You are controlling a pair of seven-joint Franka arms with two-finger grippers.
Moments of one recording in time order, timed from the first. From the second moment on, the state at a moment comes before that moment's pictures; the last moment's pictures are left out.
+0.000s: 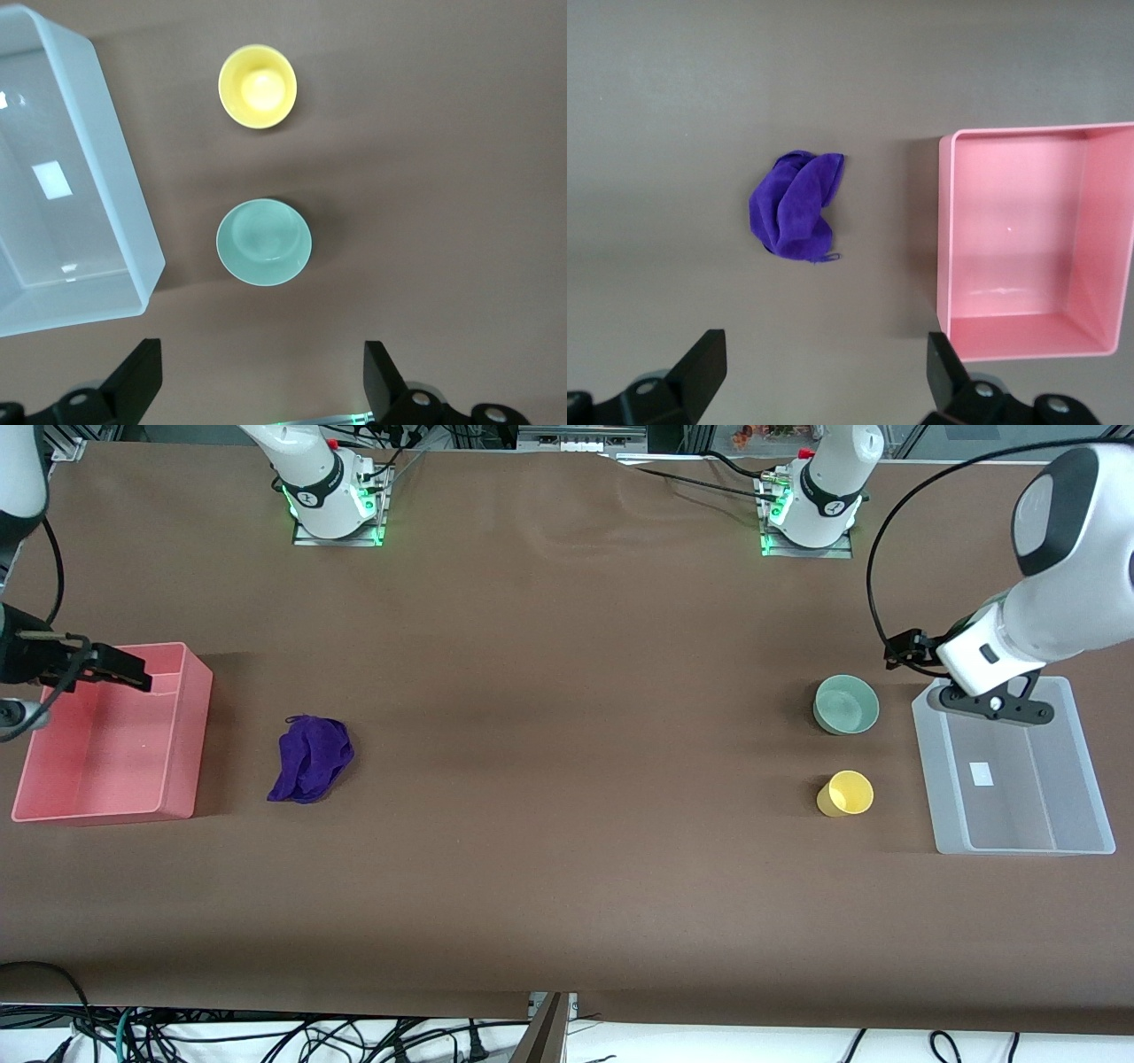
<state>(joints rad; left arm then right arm) 0.02 0.10 -0.08 -1.80 0.03 1.63 0.11 -0.08 0.20 0.05 -1.48 -0.03 1.59 -0.06</state>
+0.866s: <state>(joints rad) 0.02 0.25 -0.08 -2.14 0.08 2.10 0.21 -0.08 0.22 0.06 -1.85 -0.03 1.94 -0.06</state>
